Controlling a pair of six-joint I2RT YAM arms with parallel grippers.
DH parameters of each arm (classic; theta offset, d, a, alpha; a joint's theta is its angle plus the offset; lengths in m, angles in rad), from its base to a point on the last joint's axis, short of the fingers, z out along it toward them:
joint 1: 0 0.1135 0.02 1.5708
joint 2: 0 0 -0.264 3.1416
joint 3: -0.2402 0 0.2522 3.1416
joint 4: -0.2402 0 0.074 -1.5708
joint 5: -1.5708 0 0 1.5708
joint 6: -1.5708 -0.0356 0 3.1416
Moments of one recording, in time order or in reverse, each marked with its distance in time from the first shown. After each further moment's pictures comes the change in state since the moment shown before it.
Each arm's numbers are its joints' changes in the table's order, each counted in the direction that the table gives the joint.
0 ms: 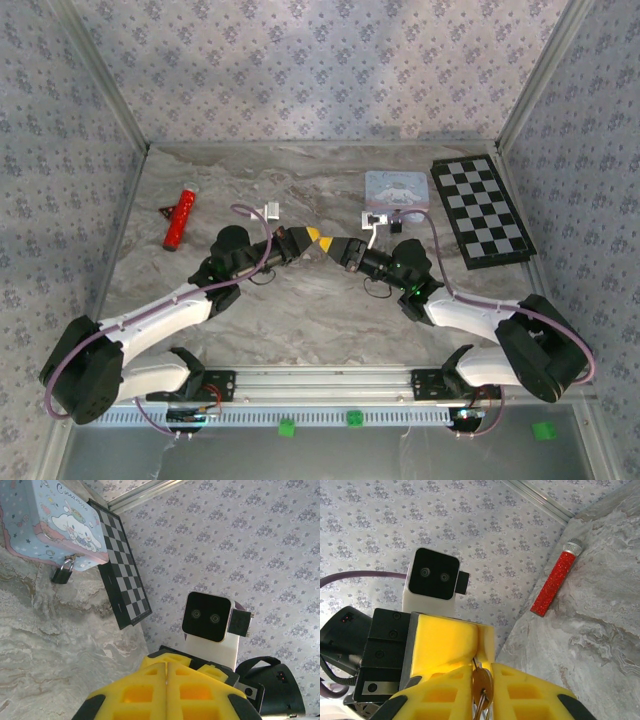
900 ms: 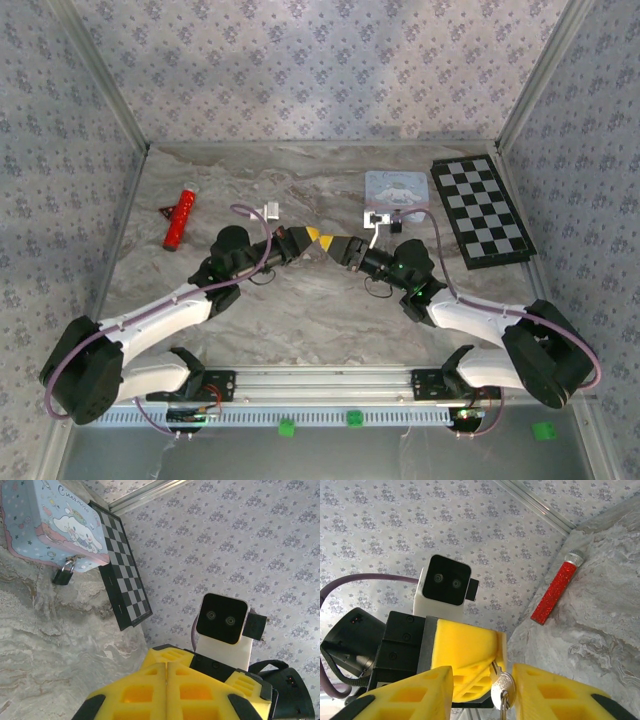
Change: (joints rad) left arm 0.001 0.001 0.001 0.000 0.006 0.000; right arm 0.009 0.039 -0.006 -0.026 -0.025 0.035
